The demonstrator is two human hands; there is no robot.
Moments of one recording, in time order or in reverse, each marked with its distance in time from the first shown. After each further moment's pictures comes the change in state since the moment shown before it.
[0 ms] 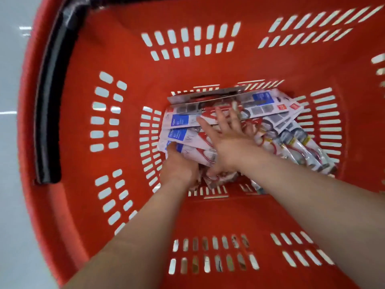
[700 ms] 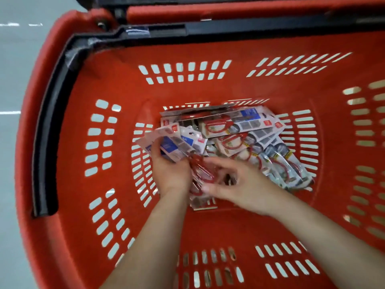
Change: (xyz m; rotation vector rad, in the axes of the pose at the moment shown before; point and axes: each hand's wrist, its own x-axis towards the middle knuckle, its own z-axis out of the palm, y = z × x) left_hand -0.003 0.031 0.006 -0.623 0.264 0.039; right_hand -0.086 0.018 -0.027 0.839 0.006 -0.069
